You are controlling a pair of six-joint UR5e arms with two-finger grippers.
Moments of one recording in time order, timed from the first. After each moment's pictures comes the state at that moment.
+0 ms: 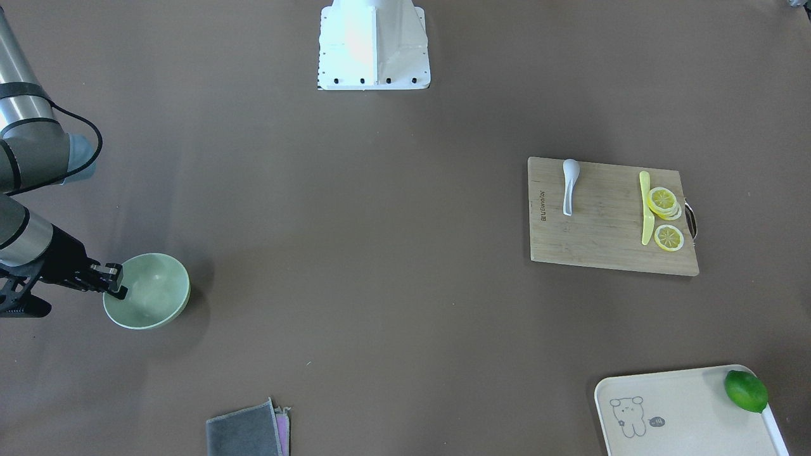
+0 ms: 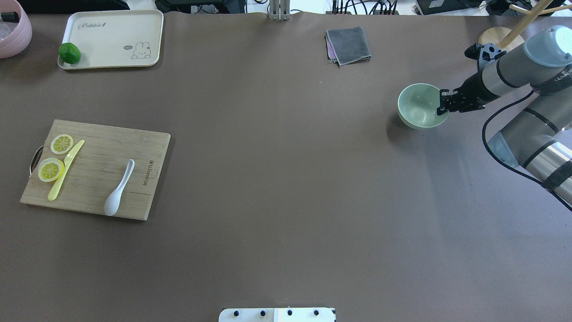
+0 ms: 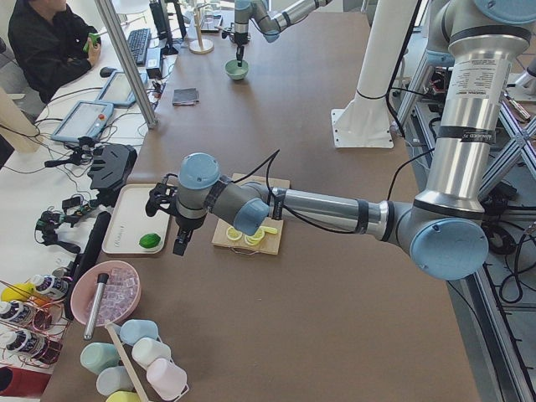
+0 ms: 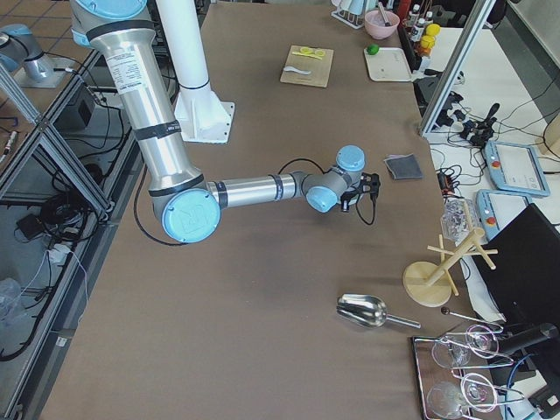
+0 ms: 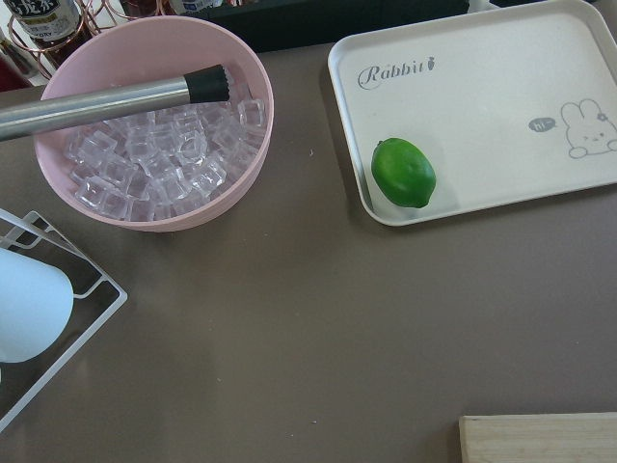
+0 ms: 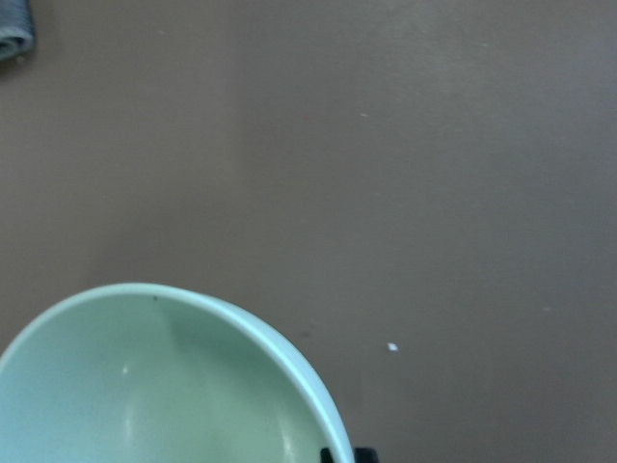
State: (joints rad) left arm -1.49 -1.70 -1.56 -1.98 -2.29 -0.29; right arm 1.02 -1.23 1.33 -0.87 2.26 1.05
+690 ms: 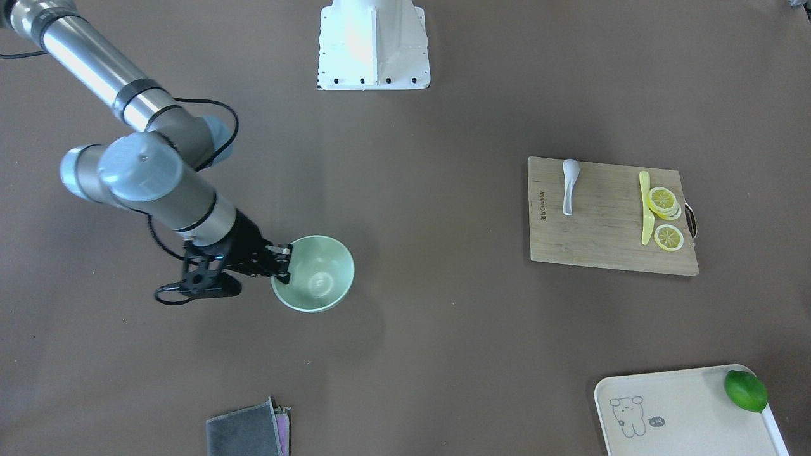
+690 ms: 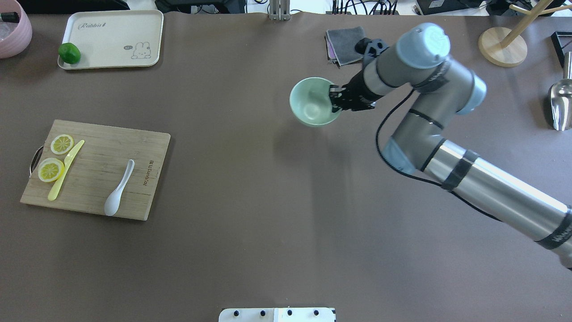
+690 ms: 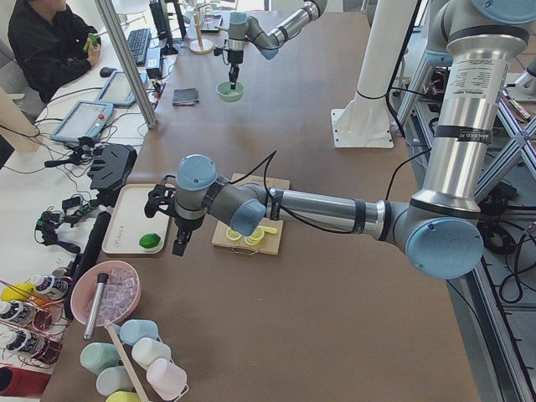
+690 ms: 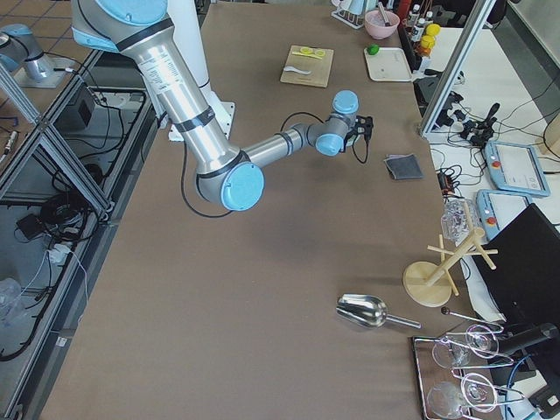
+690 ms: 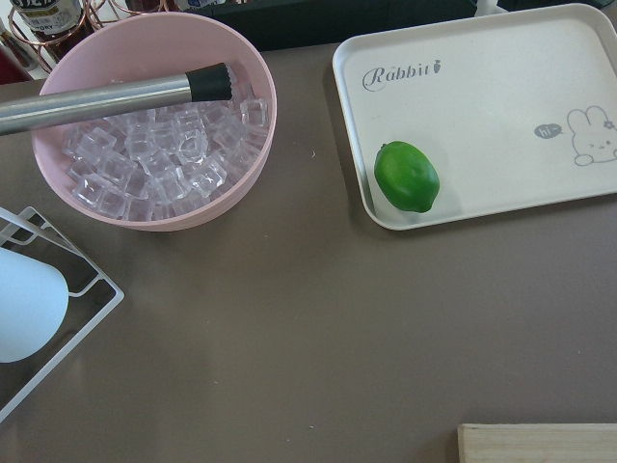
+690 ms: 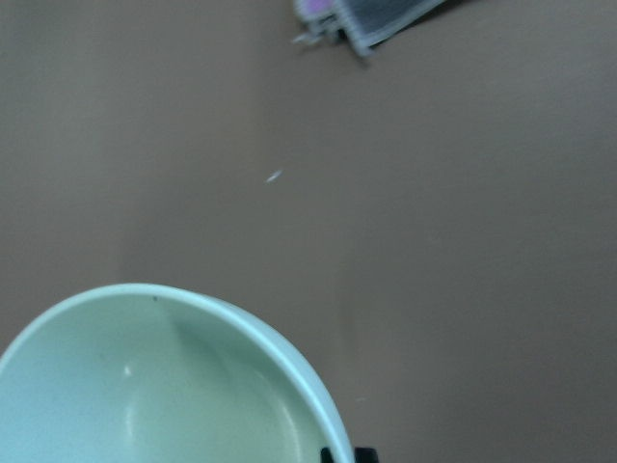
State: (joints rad) left arm -1.47 -1.72 -1.54 -1.99 -2.29 -0.29; right arm 0.75 -0.89 1.33 -0.97 2.07 1.29
